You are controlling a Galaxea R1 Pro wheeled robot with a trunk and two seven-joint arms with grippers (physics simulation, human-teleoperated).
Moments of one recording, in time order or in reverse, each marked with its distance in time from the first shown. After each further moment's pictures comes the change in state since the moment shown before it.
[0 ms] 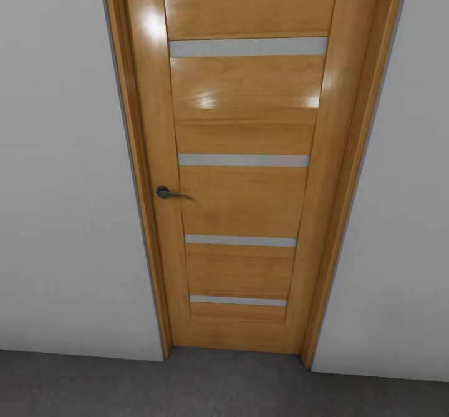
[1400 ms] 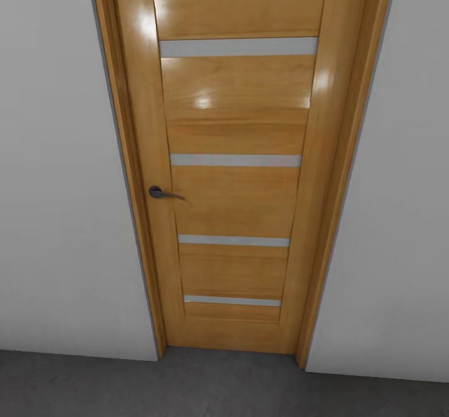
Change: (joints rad) left arm 0.000 0.001 -0.001 0.000 -0.001 0.000 0.000; right arm 0.000 0.000 -0.002 0.000 -0.001 -0.002 0.000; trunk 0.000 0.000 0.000
